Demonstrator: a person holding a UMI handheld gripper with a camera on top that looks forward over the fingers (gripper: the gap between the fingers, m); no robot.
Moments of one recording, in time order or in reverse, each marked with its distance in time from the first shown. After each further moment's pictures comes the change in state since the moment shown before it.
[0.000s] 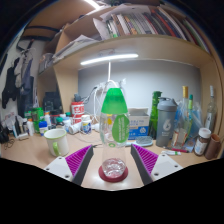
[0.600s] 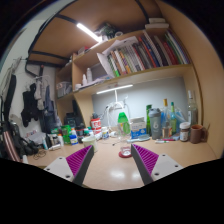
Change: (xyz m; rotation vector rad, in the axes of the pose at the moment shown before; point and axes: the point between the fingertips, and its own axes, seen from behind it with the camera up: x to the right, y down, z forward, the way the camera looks) arm -0.042 -0.030 -0.253 0.135 -0.081 0.129
